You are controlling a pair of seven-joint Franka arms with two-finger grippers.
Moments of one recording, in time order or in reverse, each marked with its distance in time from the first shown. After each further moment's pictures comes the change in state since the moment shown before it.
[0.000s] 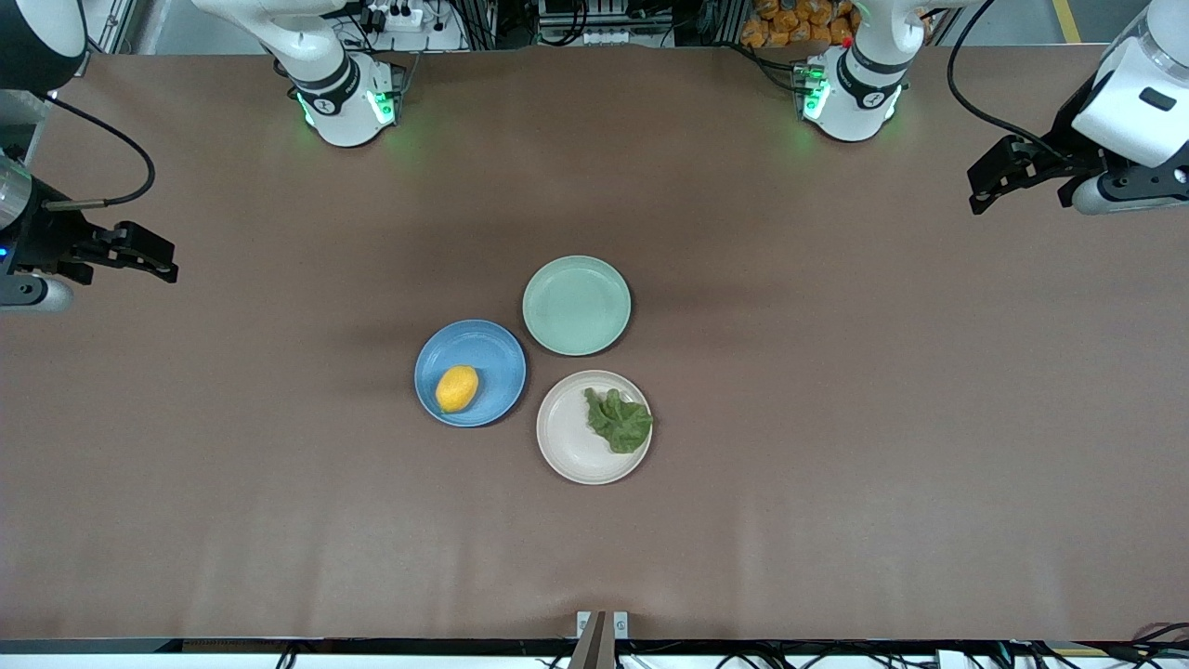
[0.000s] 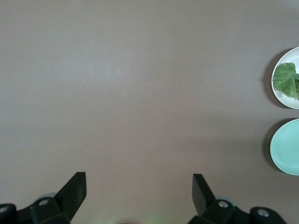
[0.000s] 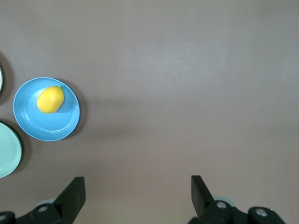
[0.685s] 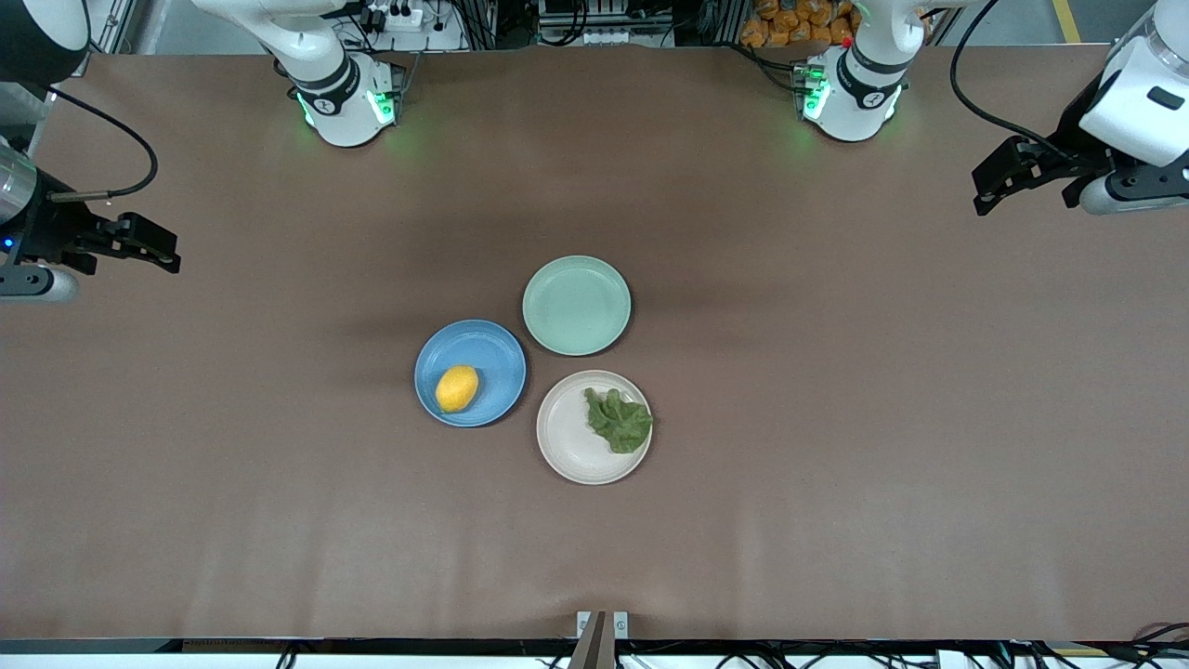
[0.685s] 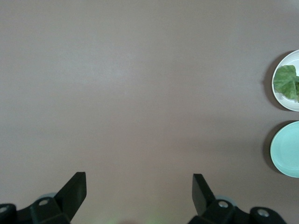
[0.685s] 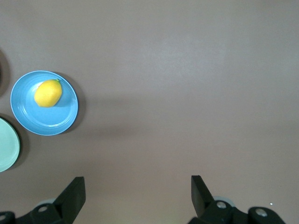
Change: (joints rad) left arm 0.002 0.006 0.004 -0.001 0.000 0.007 0.000; right arm 0.000 -0.036 -0.004 -0.052 0.000 0.002 0.000
